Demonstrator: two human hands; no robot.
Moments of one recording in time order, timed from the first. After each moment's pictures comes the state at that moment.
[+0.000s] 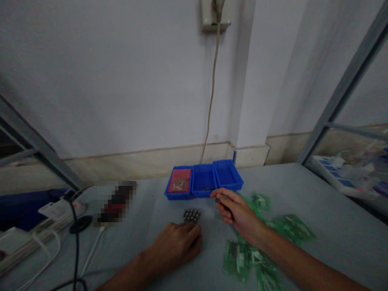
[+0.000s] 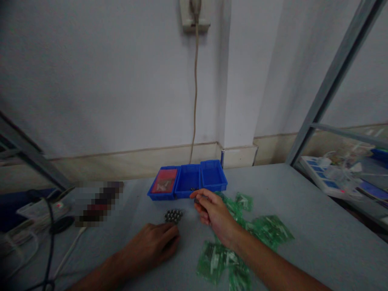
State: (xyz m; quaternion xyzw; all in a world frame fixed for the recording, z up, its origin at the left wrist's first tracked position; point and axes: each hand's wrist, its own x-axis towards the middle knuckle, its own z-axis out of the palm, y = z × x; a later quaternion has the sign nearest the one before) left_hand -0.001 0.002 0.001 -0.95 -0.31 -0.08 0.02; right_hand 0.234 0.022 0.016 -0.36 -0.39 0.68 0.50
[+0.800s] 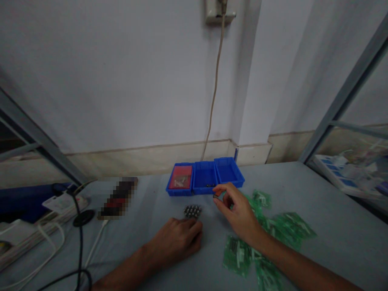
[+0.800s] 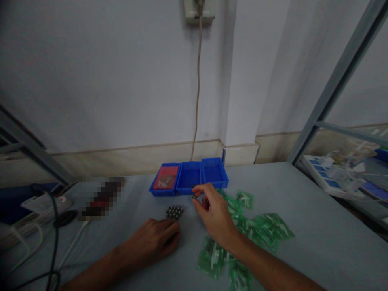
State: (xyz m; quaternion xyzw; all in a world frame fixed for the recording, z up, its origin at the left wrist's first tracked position) left_hand -0.001 0.001 0.001 -0.95 -0.32 -0.06 0.01; right_hand 0.233 0.013 0.018 -0.44 -0.68 0.28 0.51
